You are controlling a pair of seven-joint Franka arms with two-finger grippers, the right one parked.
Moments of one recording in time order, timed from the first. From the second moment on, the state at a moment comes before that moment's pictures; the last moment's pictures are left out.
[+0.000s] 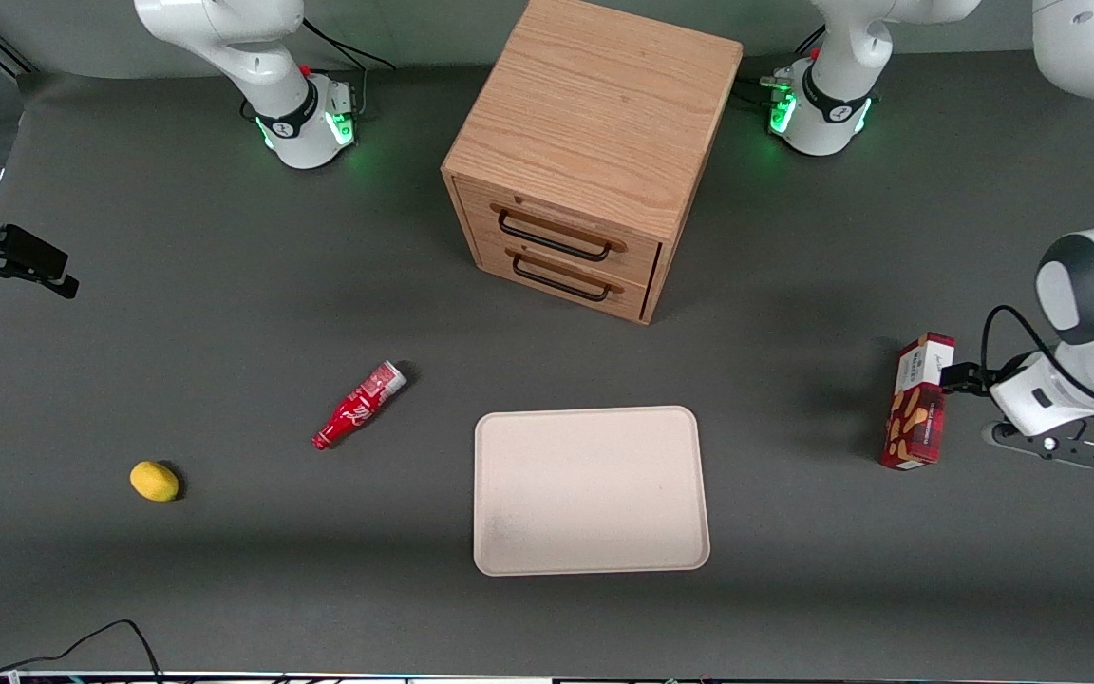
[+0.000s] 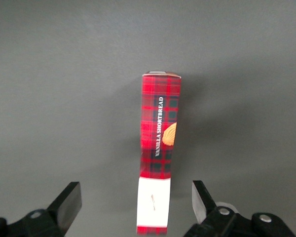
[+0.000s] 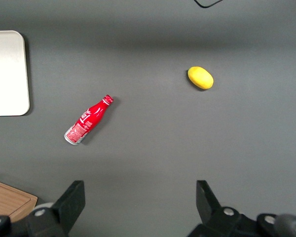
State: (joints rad) arm -0.21 0.40 0.34 -1.79 -0.08 2.08 0.43
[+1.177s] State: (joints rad) arm -0.21 0.45 0.32 -1.99 -0.21 2.37 0.54
